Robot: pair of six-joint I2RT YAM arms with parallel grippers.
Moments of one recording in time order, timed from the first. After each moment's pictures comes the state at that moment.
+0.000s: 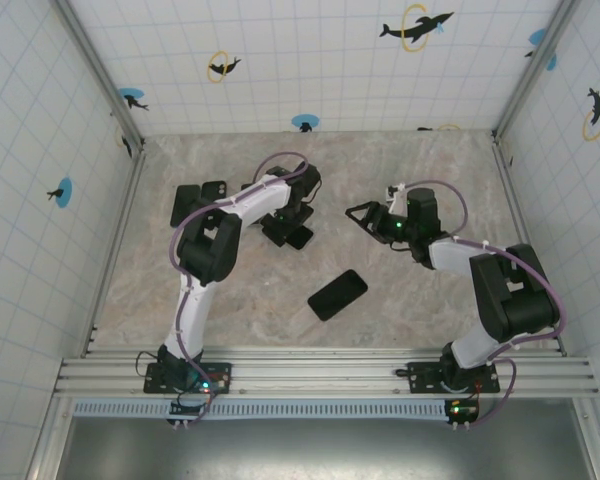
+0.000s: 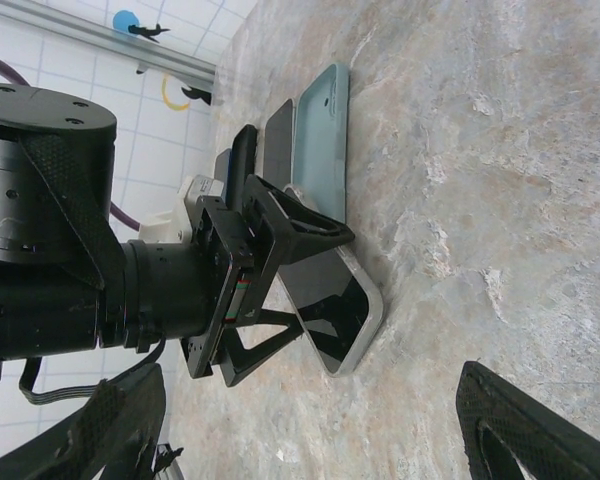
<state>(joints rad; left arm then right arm) -0.62 2.27 1.81 -1.04 -0.11 -1.44 0.30 1.59 0.68 0.43 -0.67 0.87</state>
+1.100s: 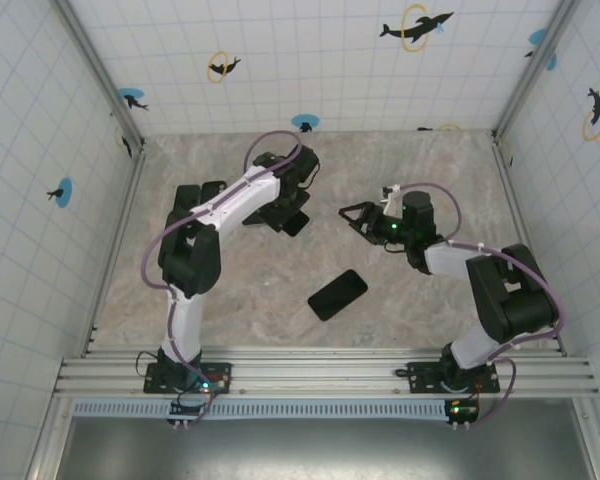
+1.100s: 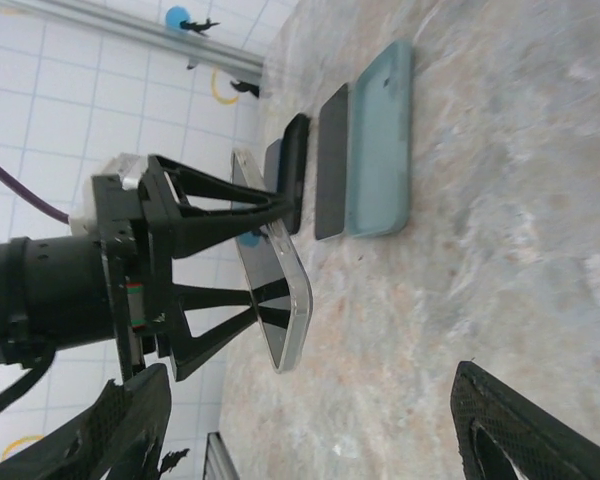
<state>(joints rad) -0.64 2.08 1.84 -1.12 -0.18 -1.45 0.36 1.59 0.64 0.58 -0.69 1.01</state>
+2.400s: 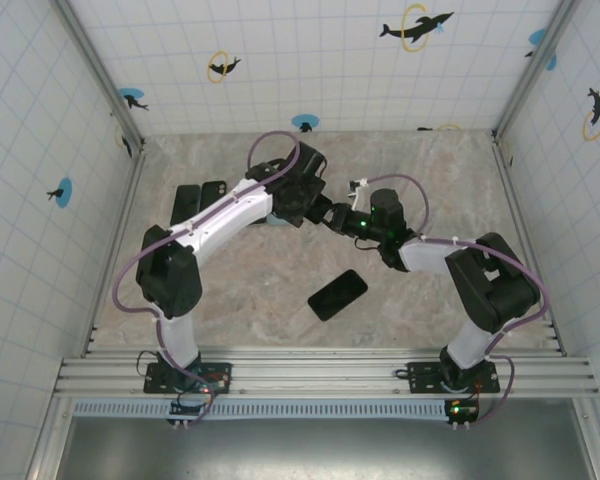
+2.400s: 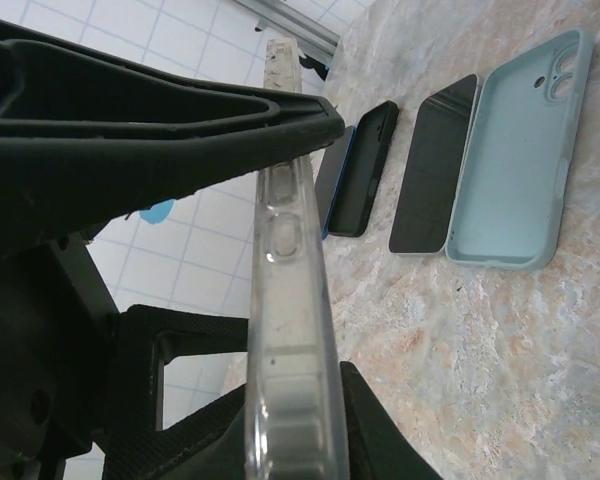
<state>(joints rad) -0.72 1.87 1.66 -0.80 -0.11 -1.58 0.55 1.69 0.76 0.69 -0.56 0.95</state>
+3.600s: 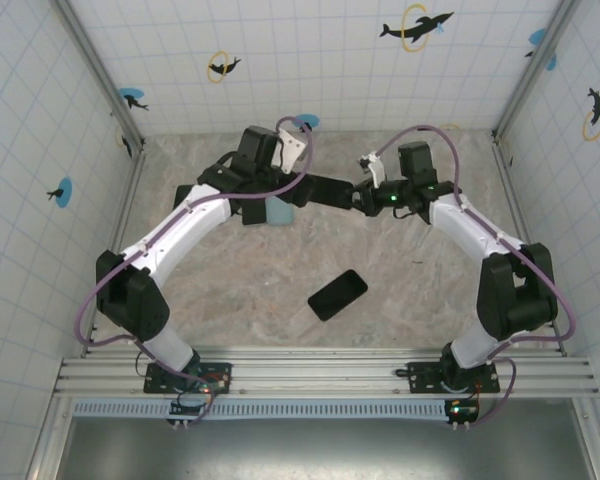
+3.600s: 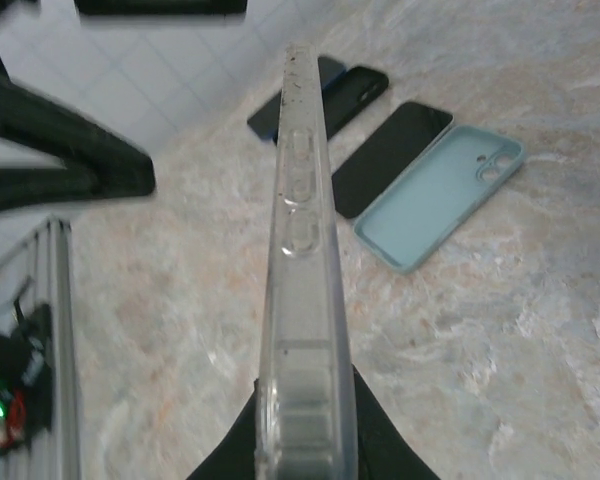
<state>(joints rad) -0.58 1.65 1.54 -0.61 0.19 0.15 0.33 1.60 1.18 -0.33 -0.85 -0.14</state>
